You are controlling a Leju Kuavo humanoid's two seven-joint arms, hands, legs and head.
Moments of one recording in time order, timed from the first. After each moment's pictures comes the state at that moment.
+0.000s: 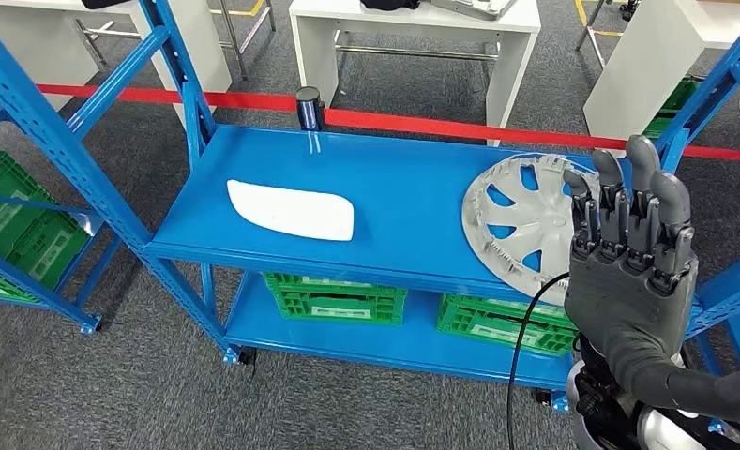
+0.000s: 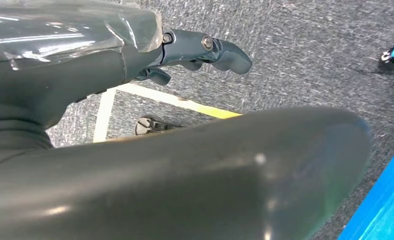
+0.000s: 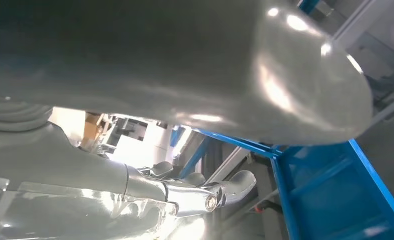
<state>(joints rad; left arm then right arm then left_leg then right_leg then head) -0.05 0.09 -1.17 0.00 1.57 -0.16 -0.43 -0.04 -0.06 0.12 -2.20 -0.15 0.43 -0.49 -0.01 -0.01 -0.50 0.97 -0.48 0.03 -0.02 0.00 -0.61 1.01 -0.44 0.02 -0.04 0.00</state>
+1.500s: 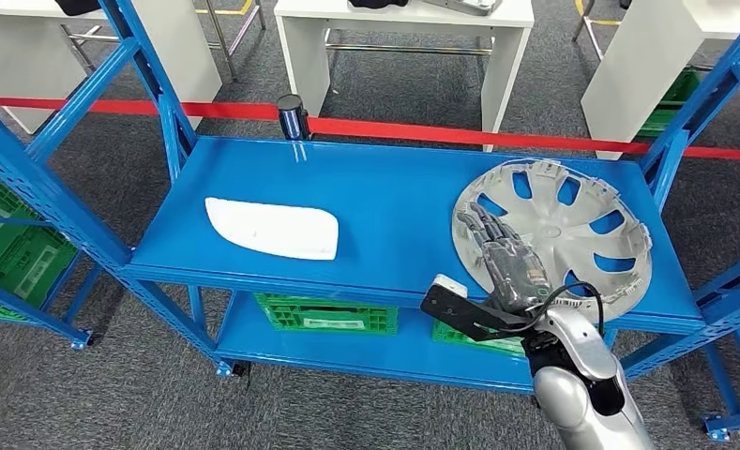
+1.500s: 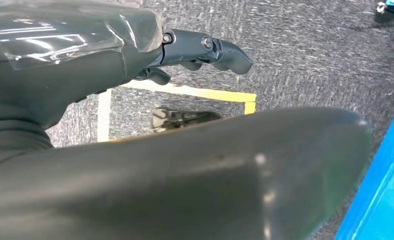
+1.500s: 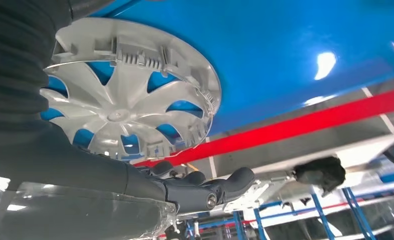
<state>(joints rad) -0.05 0.09 -1.29 0.00 1.56 -0.21 -0.45 -0.11 -0.24 0.32 -1.83 0.93 0.28 0.11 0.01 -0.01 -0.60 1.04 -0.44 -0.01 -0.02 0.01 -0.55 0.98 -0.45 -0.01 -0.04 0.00</state>
